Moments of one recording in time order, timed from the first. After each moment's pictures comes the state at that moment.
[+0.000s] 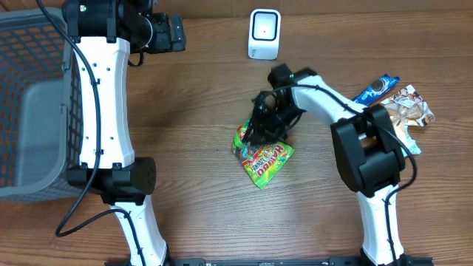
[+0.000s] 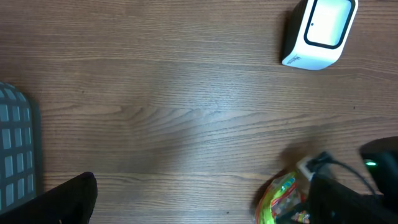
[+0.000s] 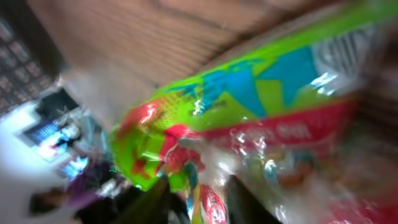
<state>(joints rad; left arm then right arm) -0.04 2.13 2.63 -1.57 0.07 -0.15 0.43 2.27 1.71 -1.07 -0.80 0.31</state>
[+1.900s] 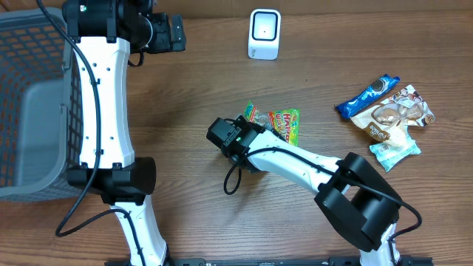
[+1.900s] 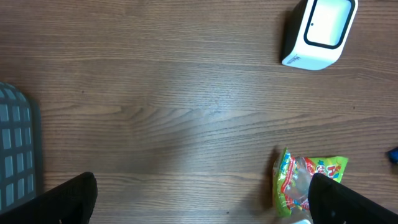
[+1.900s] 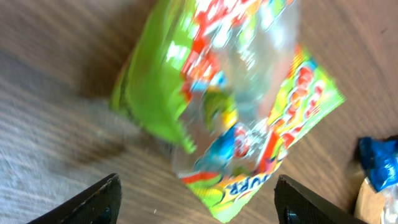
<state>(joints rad) -0.04 2.13 2.63 -1.57 0.07 -0.15 0.88 2.03 1.44 -0.90 0.52 0.15</state>
